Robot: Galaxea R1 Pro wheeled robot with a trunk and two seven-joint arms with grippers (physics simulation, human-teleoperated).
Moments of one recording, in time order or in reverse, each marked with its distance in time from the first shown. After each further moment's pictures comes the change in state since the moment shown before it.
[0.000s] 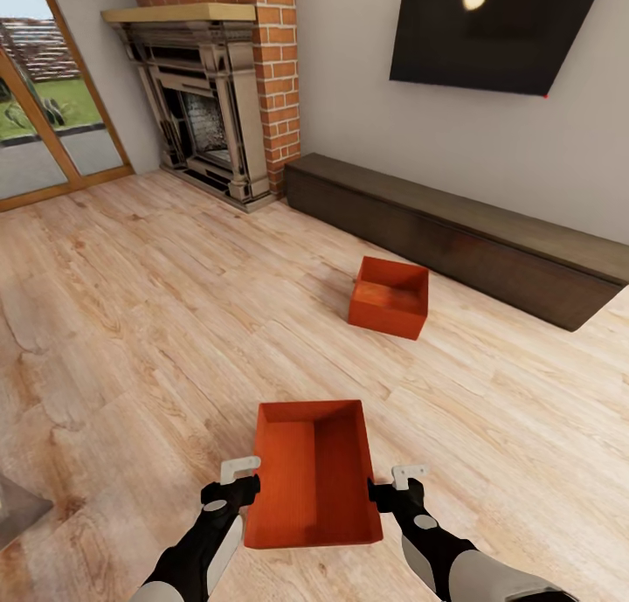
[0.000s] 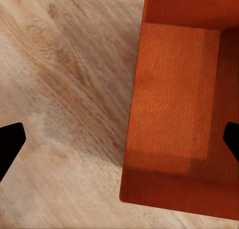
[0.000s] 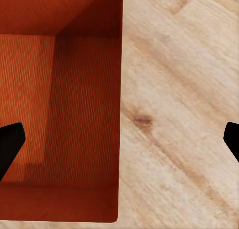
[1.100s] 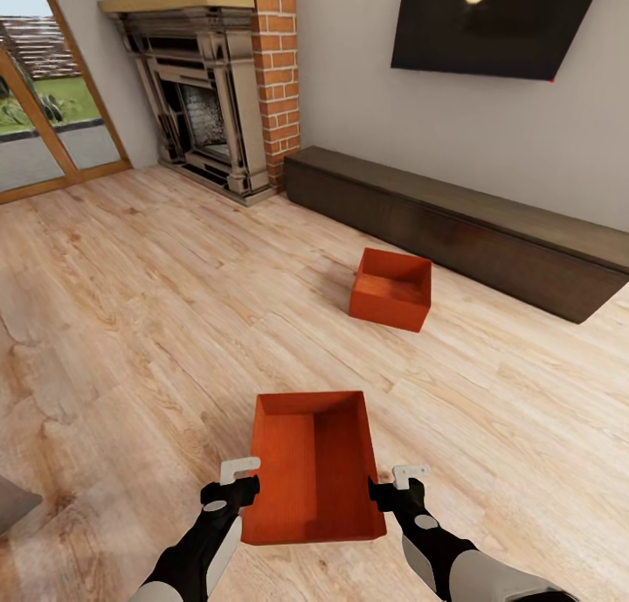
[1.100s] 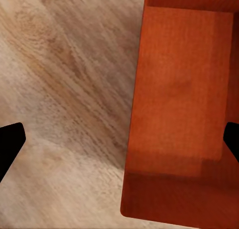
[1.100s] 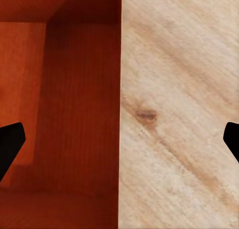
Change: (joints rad) left arm 0.000 0.003 -0.005 0.003 -0.011 0.001 -0.001; right arm 0.000 -0.002 -0.002 0.000 -0.009 -0.009 0.001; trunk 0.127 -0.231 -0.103
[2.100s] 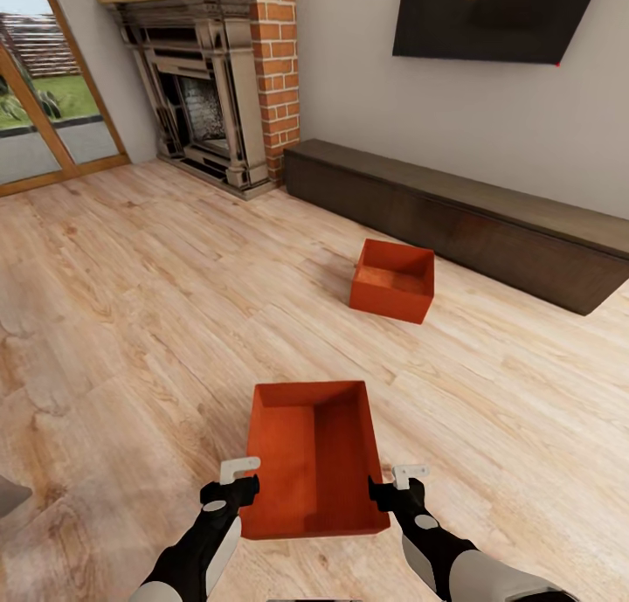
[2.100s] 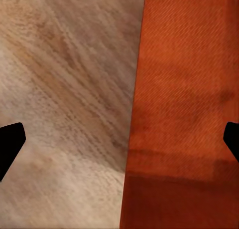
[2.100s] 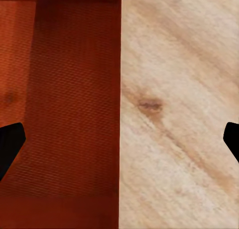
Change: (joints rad) left arm 0.000 0.003 -0.004 -0.001 -0.001 0.001 -0.002; right arm 0.000 0.000 0.000 0.000 -0.003 0.001 -0.001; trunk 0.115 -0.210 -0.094
